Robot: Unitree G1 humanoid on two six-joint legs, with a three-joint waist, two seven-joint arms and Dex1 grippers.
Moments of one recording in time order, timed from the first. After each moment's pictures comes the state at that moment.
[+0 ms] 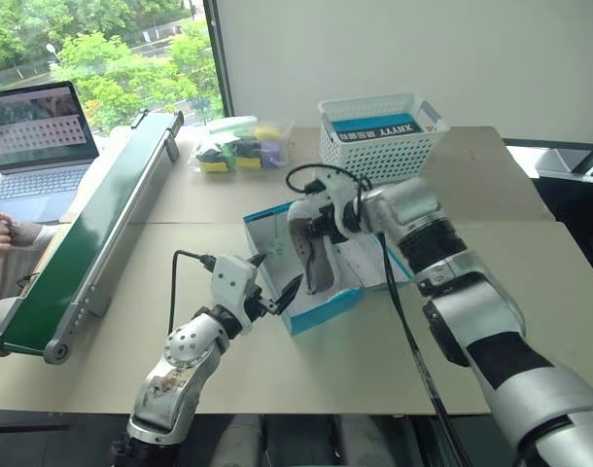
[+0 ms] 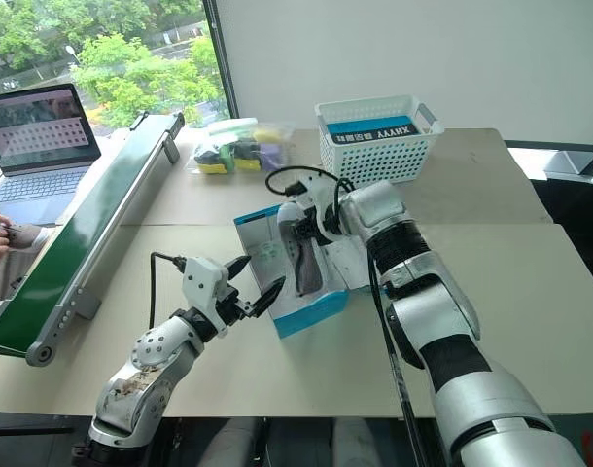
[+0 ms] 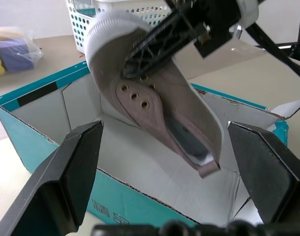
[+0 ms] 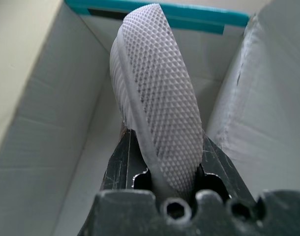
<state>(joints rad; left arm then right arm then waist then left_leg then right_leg) -0.04 0.27 -0.14 -0.47 -0.27 0.41 -0.35 -1.22 -0.25 0.36 0.80 0.22 0.91 0.63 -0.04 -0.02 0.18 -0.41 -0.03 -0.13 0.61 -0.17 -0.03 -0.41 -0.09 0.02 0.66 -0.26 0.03</state>
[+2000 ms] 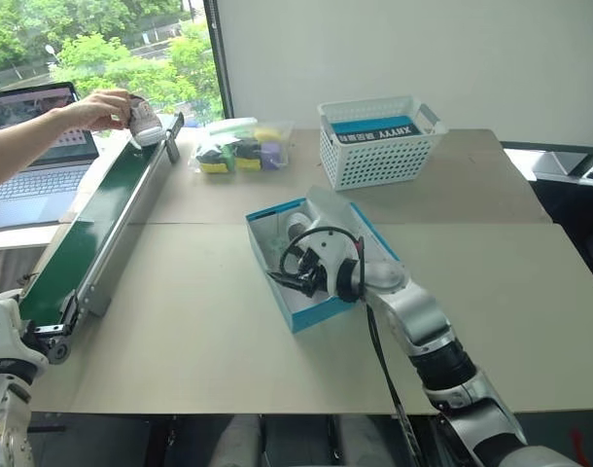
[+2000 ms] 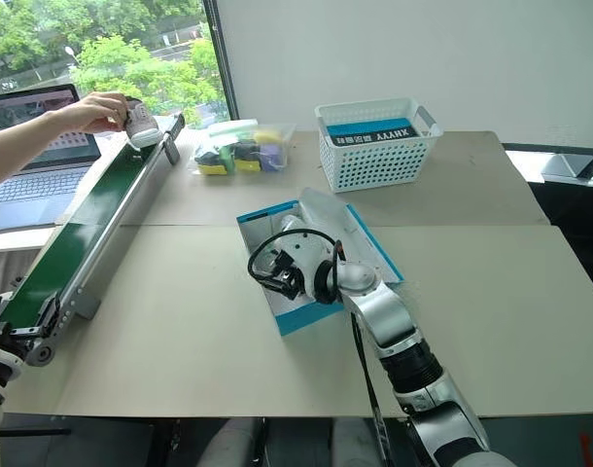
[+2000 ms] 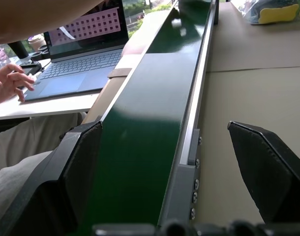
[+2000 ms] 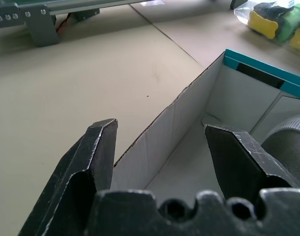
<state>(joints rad) 0.23 0.50 0.69 -0.14 -0.35 0.21 -0.37 -0.54 -0.24 0.34 -0.11 0.12 0.55 0.63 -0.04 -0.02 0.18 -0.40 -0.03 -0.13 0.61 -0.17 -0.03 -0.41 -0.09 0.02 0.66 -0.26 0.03</state>
